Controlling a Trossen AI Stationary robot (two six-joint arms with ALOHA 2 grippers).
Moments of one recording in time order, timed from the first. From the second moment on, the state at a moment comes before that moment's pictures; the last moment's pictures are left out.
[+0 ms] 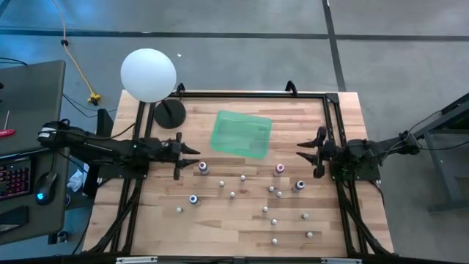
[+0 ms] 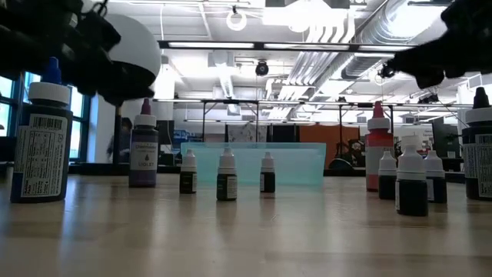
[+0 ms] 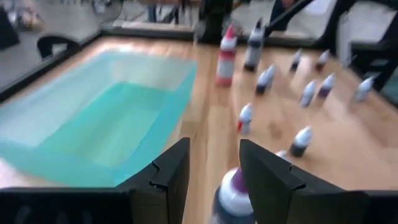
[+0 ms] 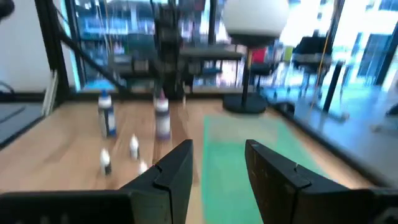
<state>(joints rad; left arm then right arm) -0.08 0.77 0.13 0.41 -0.14 -0.08 0.26 0.05 0.08 0.00 0.41 -0.06</state>
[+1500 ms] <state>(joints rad) -0.09 0.86 0.13 0.45 0.00 -0.08 0.02 0.96 0.08 1.11 0.23 0.02</state>
